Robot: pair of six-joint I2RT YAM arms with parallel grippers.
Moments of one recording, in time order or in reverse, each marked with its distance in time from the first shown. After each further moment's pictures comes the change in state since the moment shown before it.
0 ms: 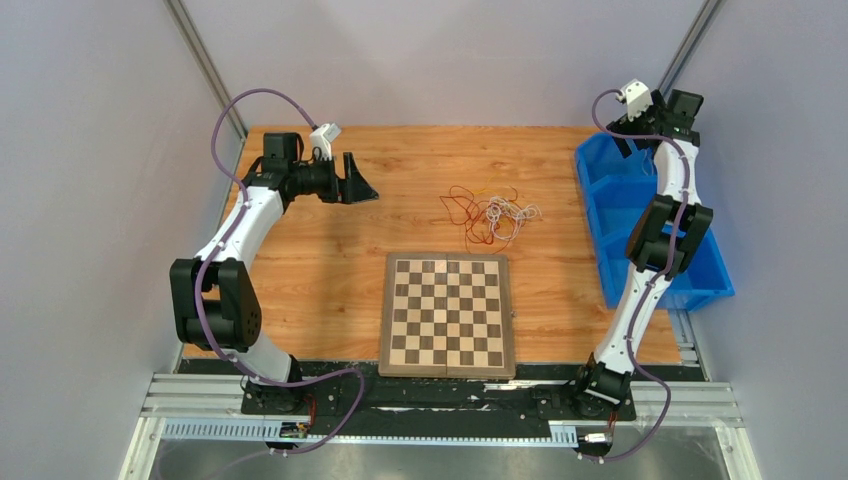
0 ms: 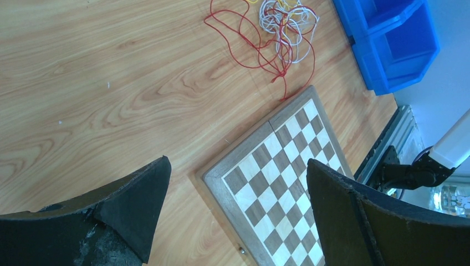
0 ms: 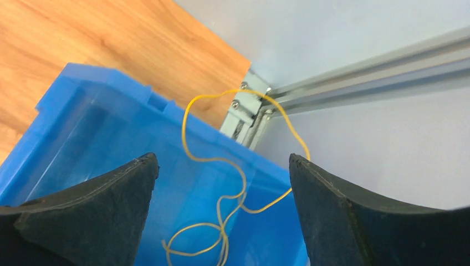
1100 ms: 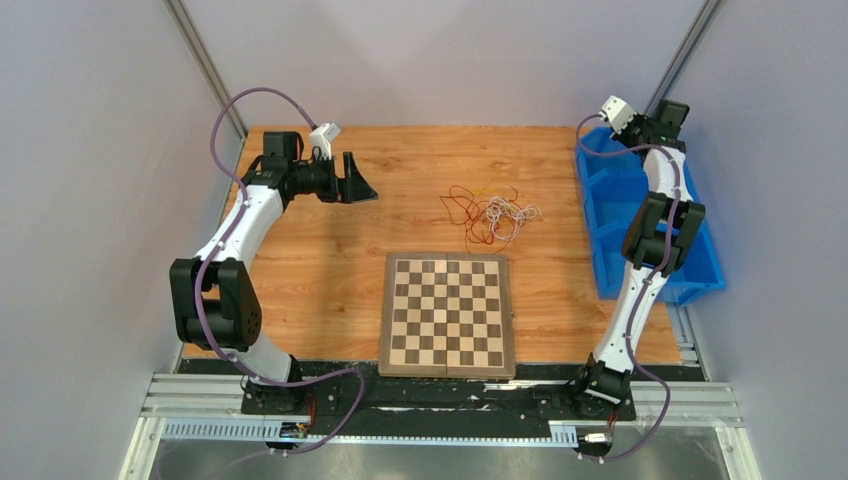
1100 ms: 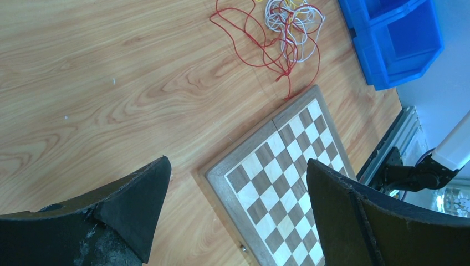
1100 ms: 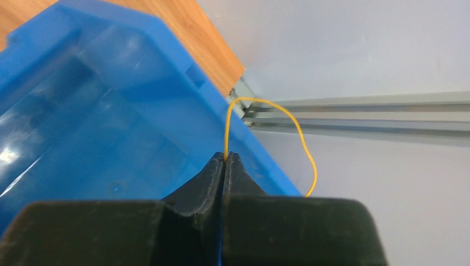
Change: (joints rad) left arm 0.000 0.002 0.015 -0.029 -0.021 0.007; right arm 0.012 0.054 -0.058 0.145 0.018 -0.301
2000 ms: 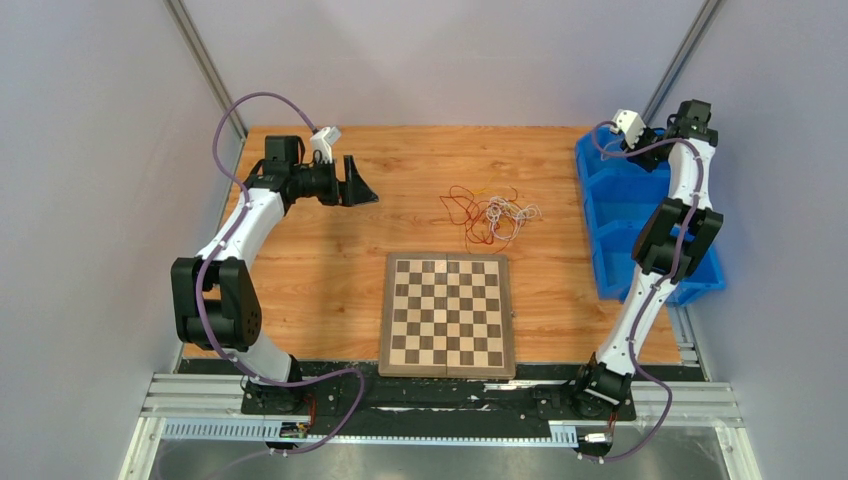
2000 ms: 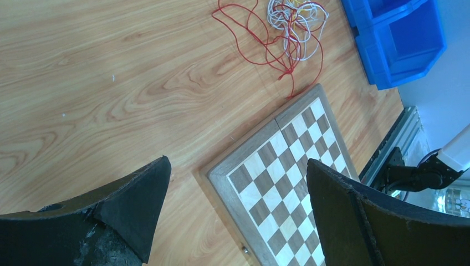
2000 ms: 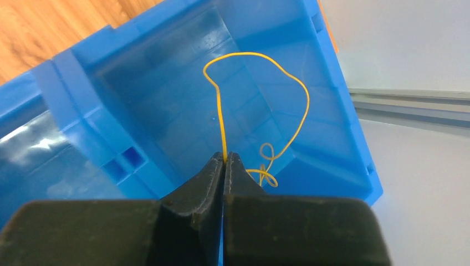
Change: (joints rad) left arm 0.000 0.000 -0.039 0.040 0.001 -0.009; right arm -0.059 -0.102 0.073 -0.587 -0.166 -0.202
